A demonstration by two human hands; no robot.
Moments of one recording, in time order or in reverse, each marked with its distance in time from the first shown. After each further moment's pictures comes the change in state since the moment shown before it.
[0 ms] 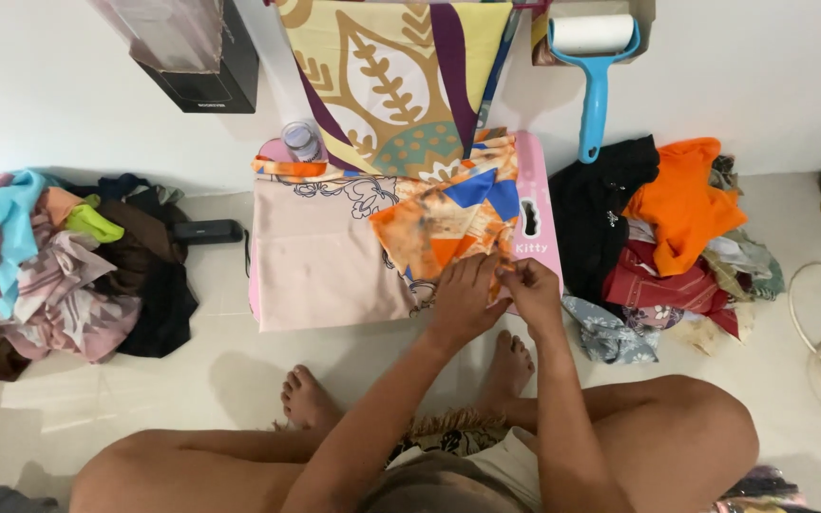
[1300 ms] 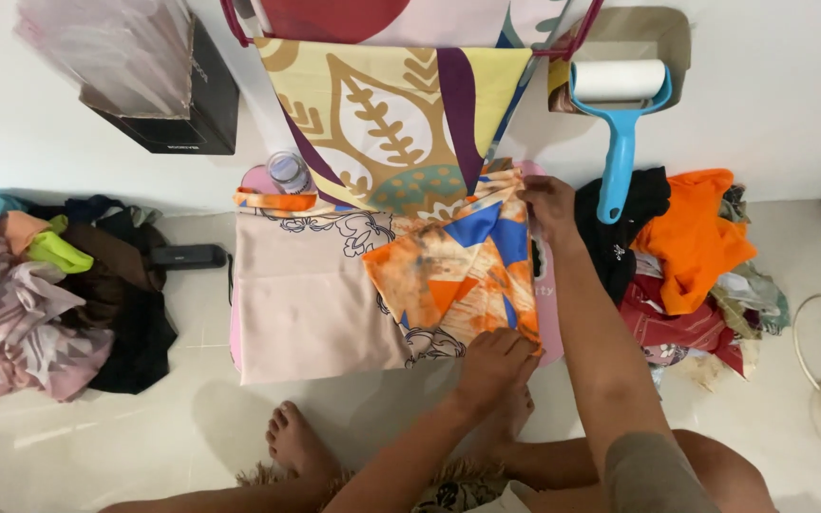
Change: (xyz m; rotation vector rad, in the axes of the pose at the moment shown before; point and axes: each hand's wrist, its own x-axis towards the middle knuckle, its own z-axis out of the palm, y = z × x) left_hand 0.022 0.039 -0.005 -0.227 0.303 0.206; right_hand 0.280 0.025 0.041 0.006 0.022 0.036
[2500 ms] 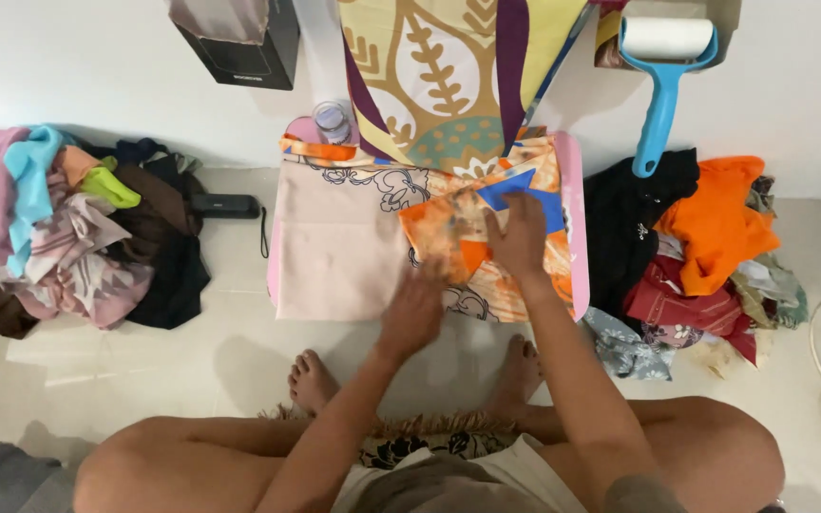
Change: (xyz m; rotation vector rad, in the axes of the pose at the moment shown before) left_hand -0.111 -0.106 -0.074 0.383 -0.221 0.000; right_hand -0.181 -0.009 0.046 -0.849 0.056 -0.949
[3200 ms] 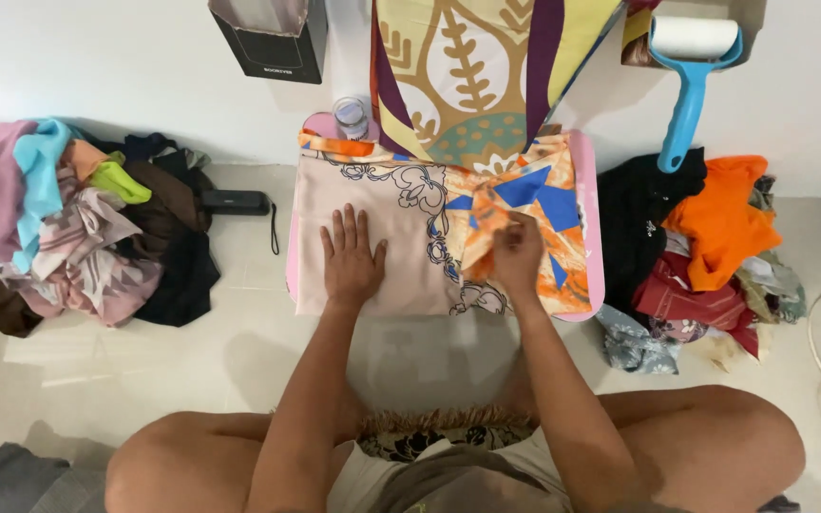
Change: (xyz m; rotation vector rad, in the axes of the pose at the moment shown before) left_hand 0.027 -0.113 -0.075 0.200 -0.640 -0.723; right_hand -0.039 -0.052 0.008 0.566 -0.005 0.615
